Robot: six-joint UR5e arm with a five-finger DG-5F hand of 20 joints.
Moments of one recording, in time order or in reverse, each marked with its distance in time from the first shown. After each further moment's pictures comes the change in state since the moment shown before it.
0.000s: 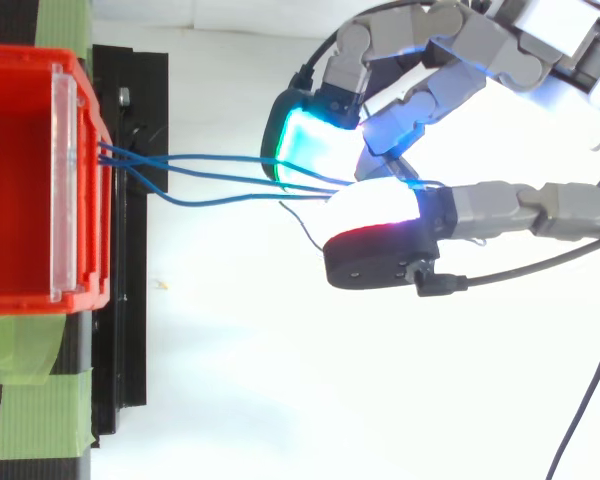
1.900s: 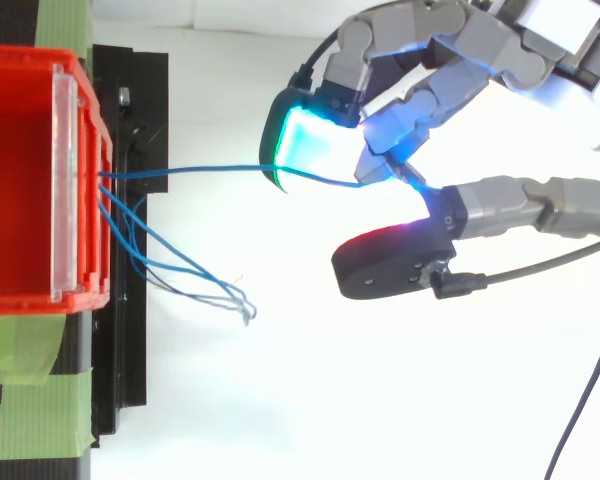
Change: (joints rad) arm 0.002 0.000 0.000 0.006 0.007 0.016
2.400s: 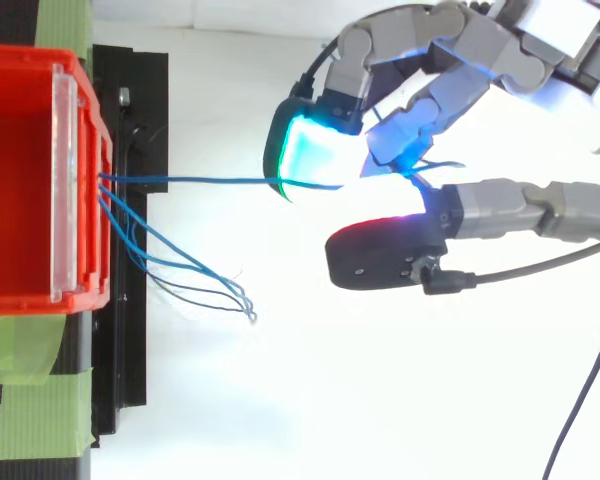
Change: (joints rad) arm 0.004 0.000 0.000 -0.001 0.001 0.004
